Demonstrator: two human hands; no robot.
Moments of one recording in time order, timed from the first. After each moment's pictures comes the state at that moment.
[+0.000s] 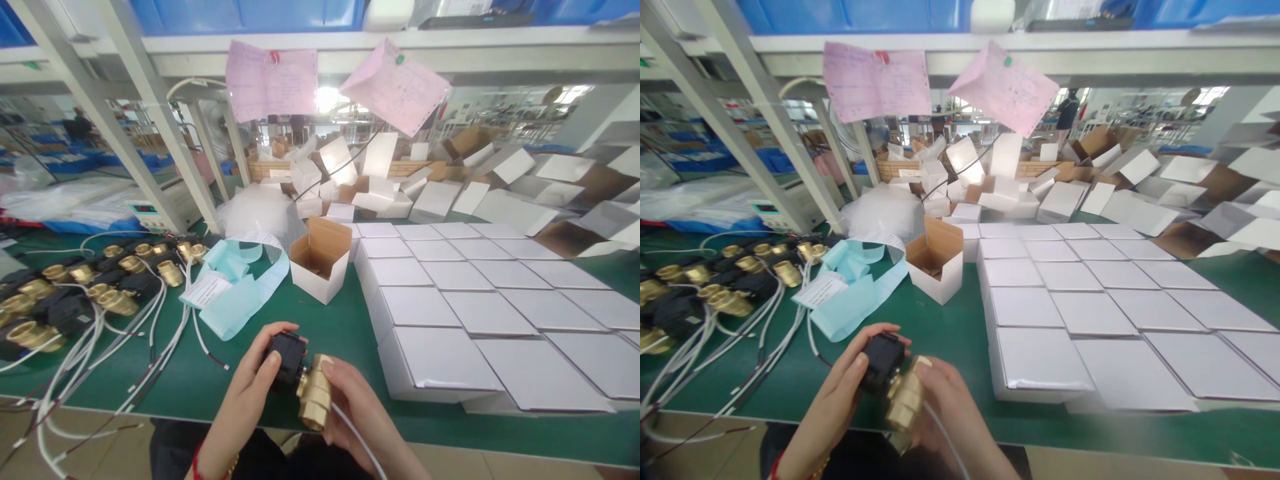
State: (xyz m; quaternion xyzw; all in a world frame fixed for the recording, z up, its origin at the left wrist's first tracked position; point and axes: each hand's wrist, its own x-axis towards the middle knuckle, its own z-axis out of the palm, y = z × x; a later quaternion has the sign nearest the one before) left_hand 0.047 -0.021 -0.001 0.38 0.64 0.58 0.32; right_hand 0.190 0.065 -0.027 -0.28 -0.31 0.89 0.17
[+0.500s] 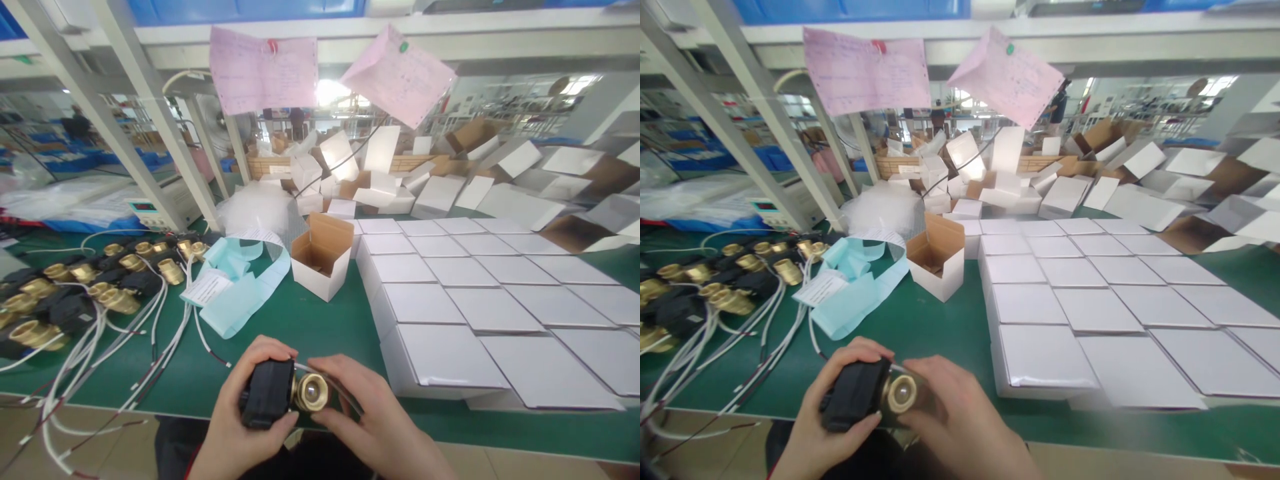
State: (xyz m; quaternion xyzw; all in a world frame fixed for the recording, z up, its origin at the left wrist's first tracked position) left_hand 0.051 -0.038 0.005 0.53 0.60 0.58 0.15; right_hand 0.223 0.086 0.002 -0.15 -0.79 0.55 0.21
